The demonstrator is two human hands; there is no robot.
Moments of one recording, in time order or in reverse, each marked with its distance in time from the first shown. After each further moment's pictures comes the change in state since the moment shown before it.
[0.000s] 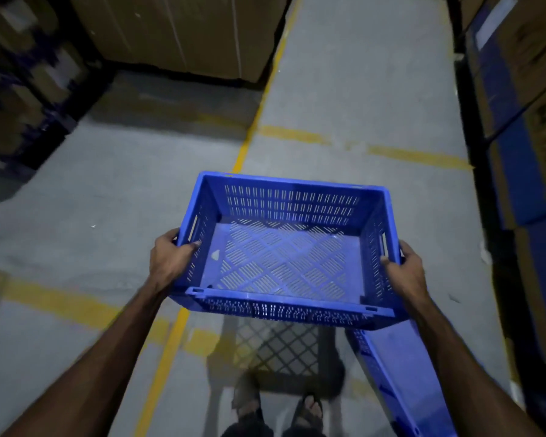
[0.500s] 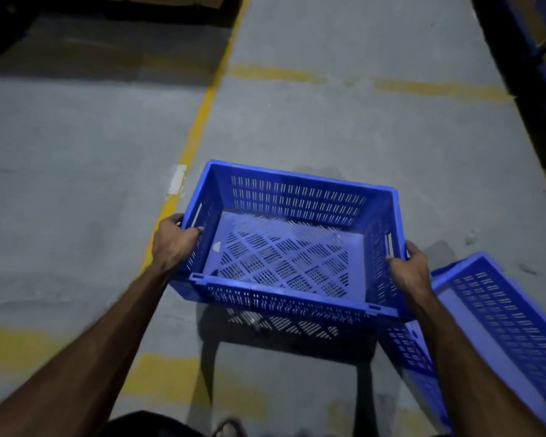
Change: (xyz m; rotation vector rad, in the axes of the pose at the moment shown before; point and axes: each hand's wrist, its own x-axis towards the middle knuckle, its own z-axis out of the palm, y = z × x) left_hand 0.211 -0.226 0.307 0.133 -0.021 0.042; right_hand 0.185 0.331 0.229 0.022 0.083 0.194
